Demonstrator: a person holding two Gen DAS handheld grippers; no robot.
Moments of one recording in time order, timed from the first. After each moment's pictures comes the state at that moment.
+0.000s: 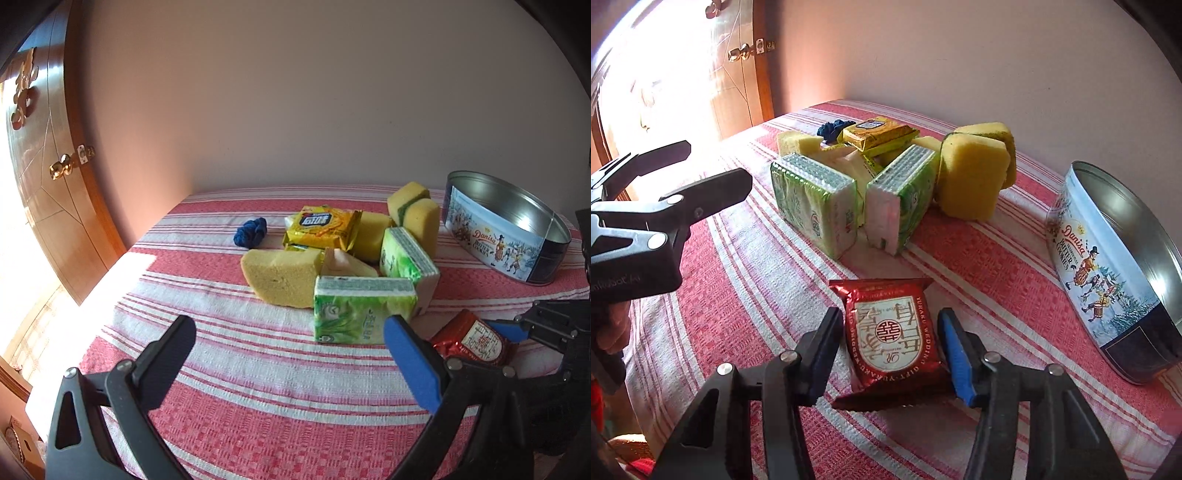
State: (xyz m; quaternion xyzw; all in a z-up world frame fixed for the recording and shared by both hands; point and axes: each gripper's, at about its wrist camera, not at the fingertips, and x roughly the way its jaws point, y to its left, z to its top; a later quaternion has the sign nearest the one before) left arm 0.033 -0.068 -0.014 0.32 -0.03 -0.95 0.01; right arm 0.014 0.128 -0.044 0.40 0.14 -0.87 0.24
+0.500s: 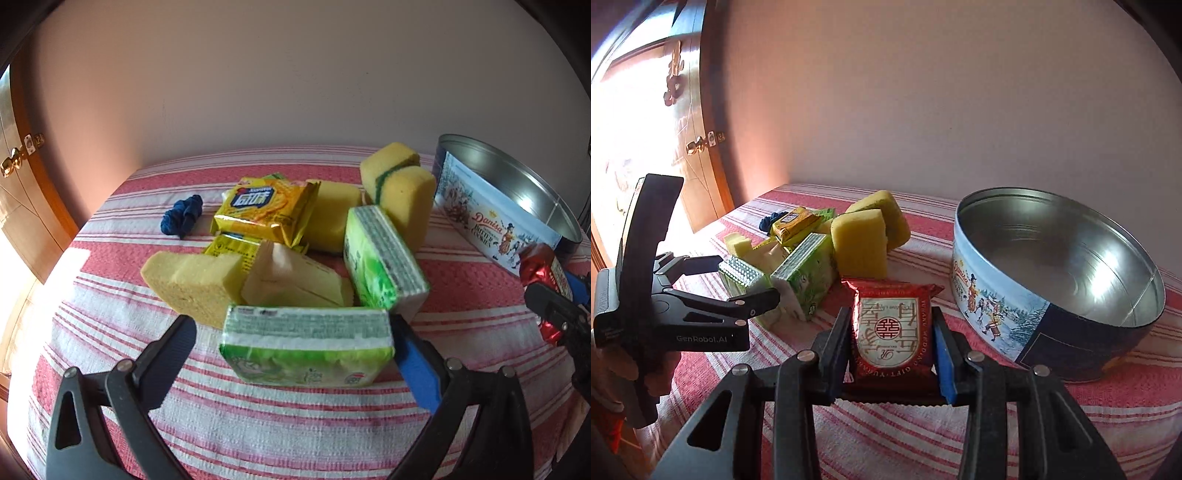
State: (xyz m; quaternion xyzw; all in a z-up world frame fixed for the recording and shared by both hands) left arm -0.034 -0.028 -0.040 0.40 -0.03 -0.92 -0.03; right arm 0.013 0.219 -0.010 0.31 0.01 -0.94 0.17
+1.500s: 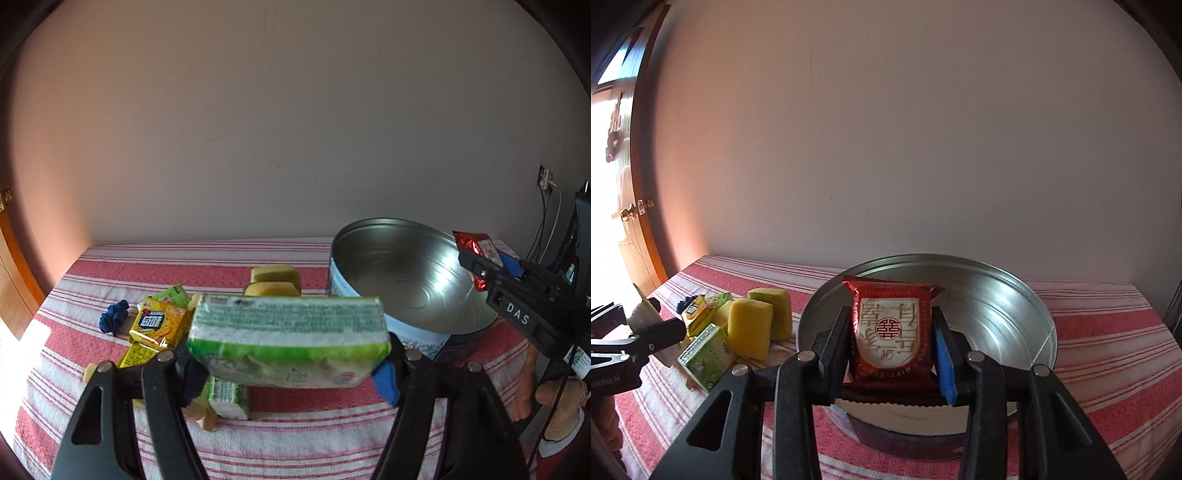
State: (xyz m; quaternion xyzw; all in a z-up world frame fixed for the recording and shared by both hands) left arm -0.034 0.063 0.042 0.29 -0.02 -0.95 -0.13; right arm -0.026 0.313 0.039 0.22 0.01 -0.98 0.00
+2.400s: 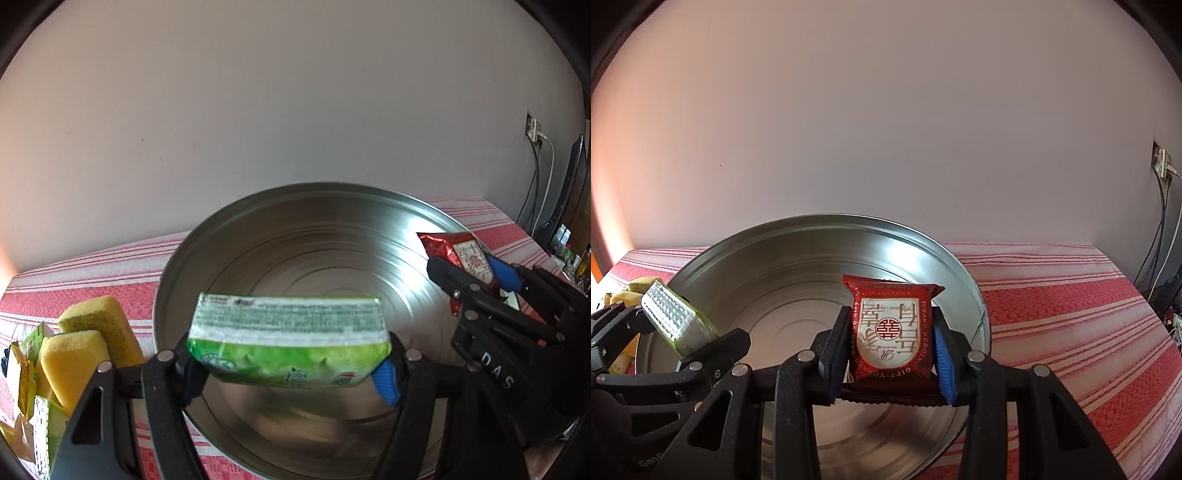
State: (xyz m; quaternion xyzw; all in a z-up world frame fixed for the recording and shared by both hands) left arm -0.106 0.201 -0.014 0.33 -0.06 -0.92 -0.19; right arm -0.064 0.372 0.000 0.28 -0.01 -0.96 -0.07
